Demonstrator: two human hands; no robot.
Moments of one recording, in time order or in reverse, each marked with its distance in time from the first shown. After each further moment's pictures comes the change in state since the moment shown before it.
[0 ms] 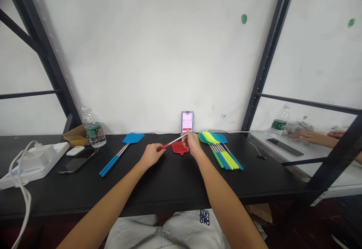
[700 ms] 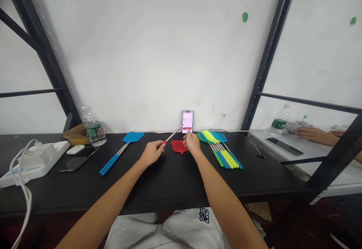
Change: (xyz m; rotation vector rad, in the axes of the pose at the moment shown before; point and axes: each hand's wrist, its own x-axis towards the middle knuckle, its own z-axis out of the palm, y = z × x) left_hand -0.003 0.009 -0.006 -0.118 0.019 0.101; right_hand 0.006 0.012 -0.006 -0.611 0.165 -0.015
